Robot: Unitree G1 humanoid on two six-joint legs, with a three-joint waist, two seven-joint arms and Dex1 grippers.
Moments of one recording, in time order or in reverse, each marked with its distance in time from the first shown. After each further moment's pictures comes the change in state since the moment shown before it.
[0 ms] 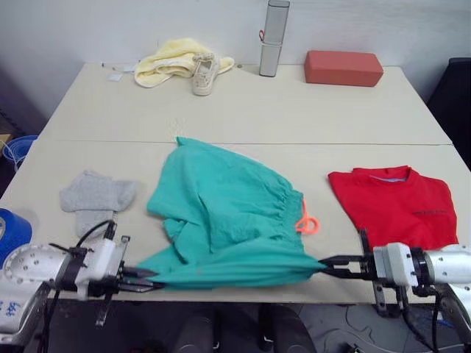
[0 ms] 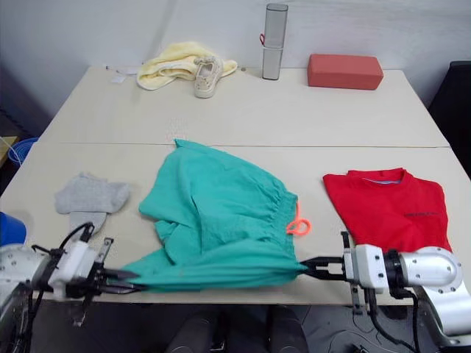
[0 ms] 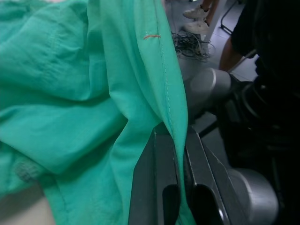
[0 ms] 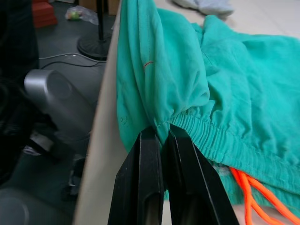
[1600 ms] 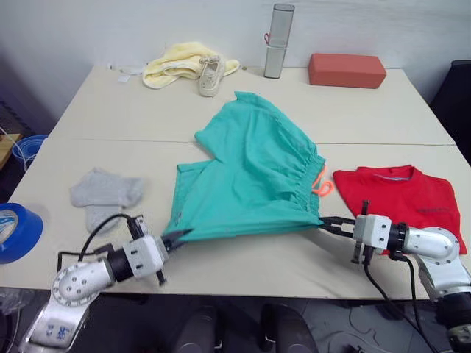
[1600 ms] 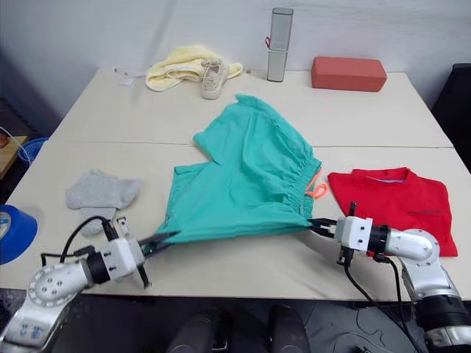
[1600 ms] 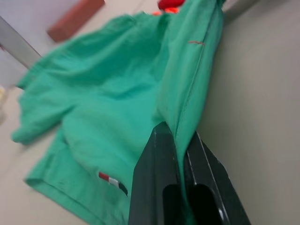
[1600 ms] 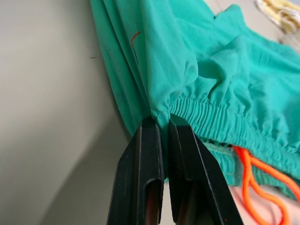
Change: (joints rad) left arm 0.019 -0.189 -0.159 -0.140 0.359 -0.231 0.691; right arm -0.329 0.028 0.167 0.591 -0.186 -0.441 -0.235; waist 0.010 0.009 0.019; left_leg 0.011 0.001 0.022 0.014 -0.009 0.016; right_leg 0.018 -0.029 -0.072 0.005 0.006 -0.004
